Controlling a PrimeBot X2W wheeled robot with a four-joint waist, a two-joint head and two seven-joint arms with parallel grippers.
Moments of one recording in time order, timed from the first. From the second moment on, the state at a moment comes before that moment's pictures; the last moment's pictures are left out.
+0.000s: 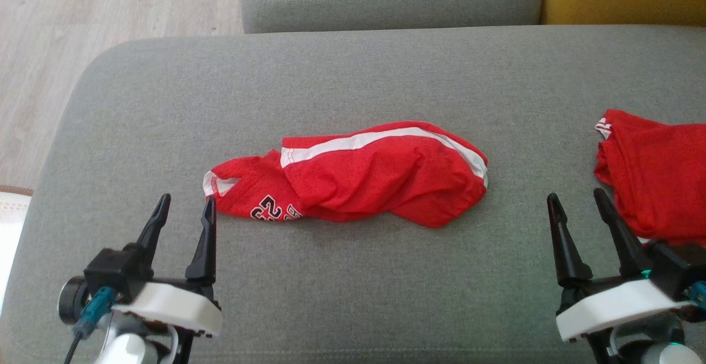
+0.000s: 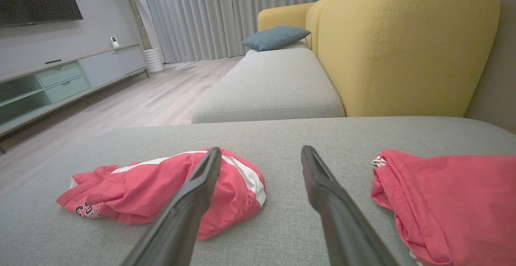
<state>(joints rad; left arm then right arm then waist) -0.02 0.37 -0.42 0.03 -0.45 0.20 -0.25 0.15 -0.05 0.01 -0.20 0.18 0.12 0.11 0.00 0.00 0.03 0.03</state>
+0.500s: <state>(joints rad) -0.02 0.37 -0.43 0.02 -0.44 0.20 -0.25 0.15 -0.05 0.00 -0.21 0.18 0.12 0.11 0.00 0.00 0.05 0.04</state>
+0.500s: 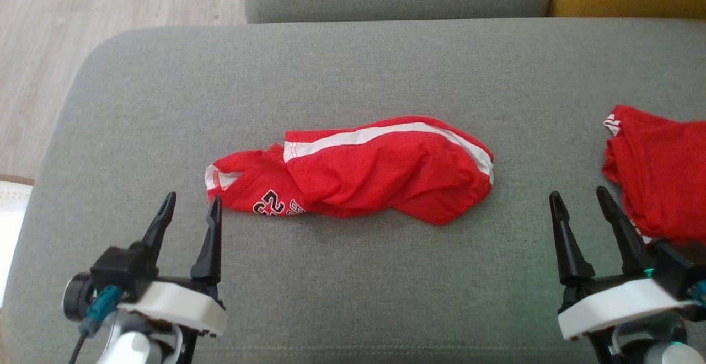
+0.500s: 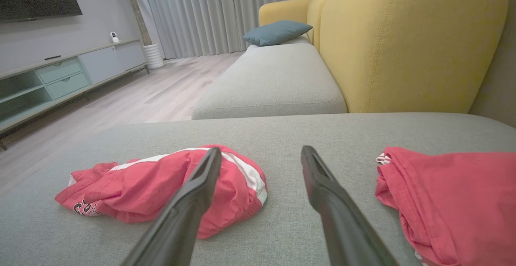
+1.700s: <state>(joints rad) -0.64 0.19 -0.52 0.72 -0.66 -0.06 0.13 0.04 -0.05 0.01 -0.19 0.18 0.12 0.09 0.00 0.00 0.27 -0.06</state>
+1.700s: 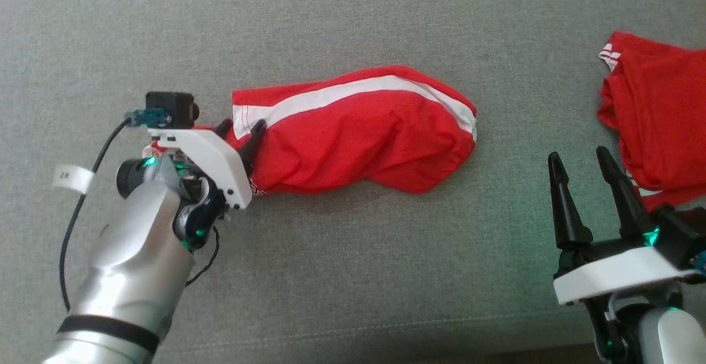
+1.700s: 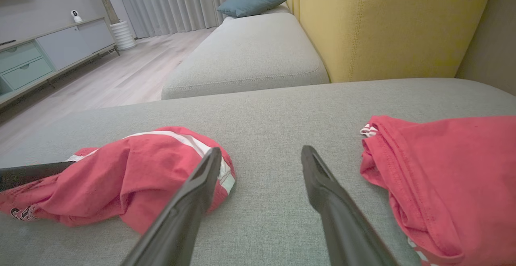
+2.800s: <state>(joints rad) -0.71 0.17 -0.58 0.70 -0.63 -0.10 0.00 -0.34 -0.15 0.20 0.32 0.31 0.12 0.17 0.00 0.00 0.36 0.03</state>
